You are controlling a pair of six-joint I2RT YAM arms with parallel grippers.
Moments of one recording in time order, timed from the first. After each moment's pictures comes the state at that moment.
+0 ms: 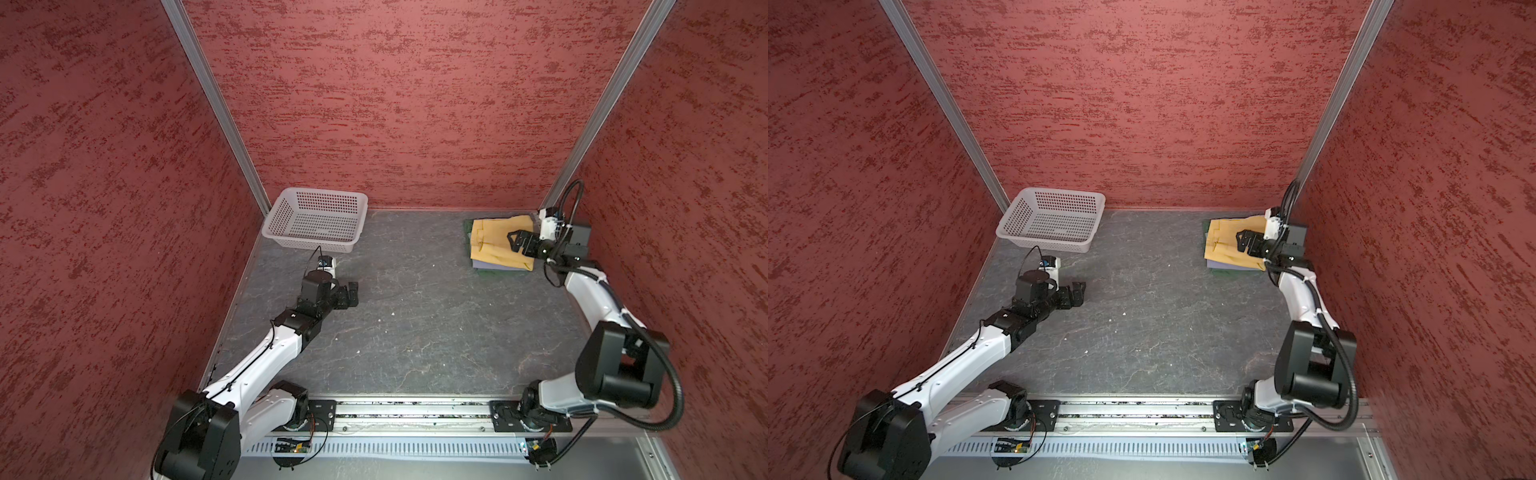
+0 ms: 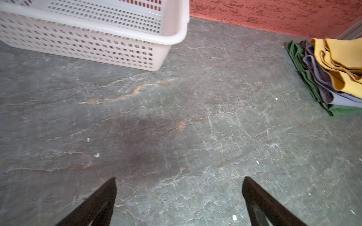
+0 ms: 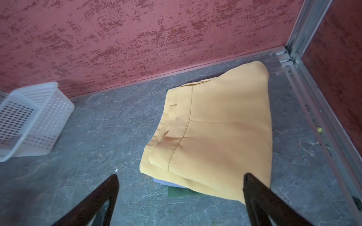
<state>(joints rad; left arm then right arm) -0.32 1.04 0.55 -0.13 -0.09 -0.31 -0.19 1.40 0.98 -0.14 -0.34 0.12</state>
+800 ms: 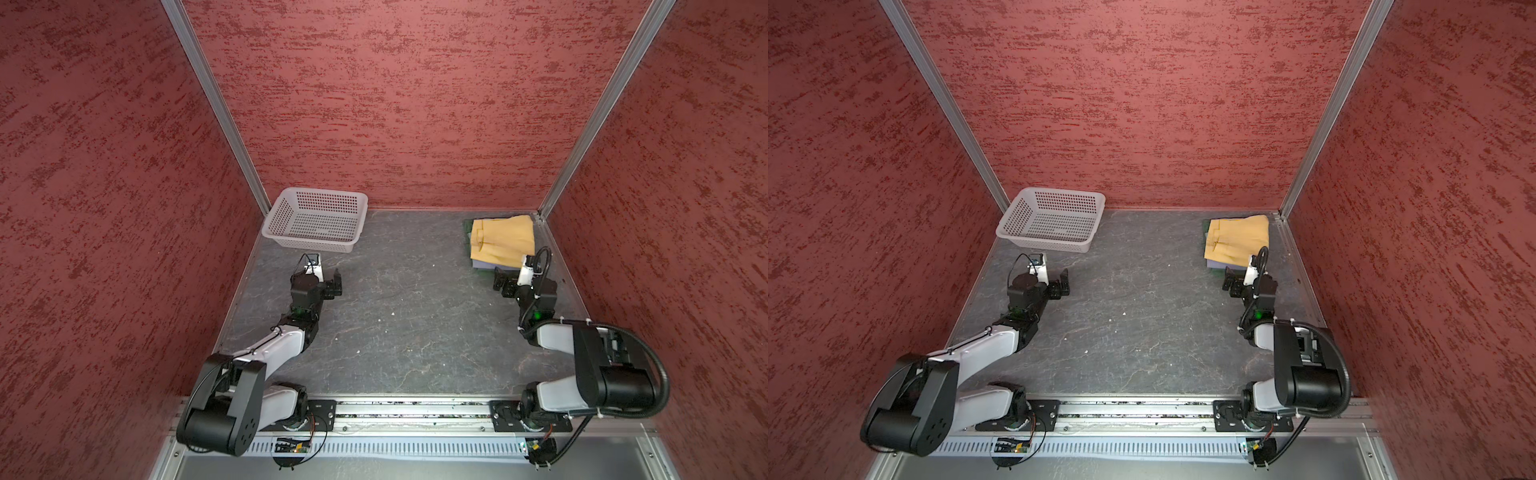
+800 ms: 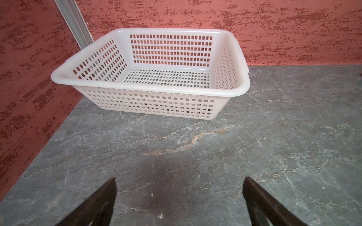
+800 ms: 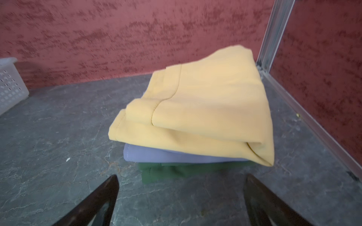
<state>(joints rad) -0.17 1.28 0.37 0.56 -0.21 -0.05 -0.10 1.49 0.30 0.94 -0.10 0.10</state>
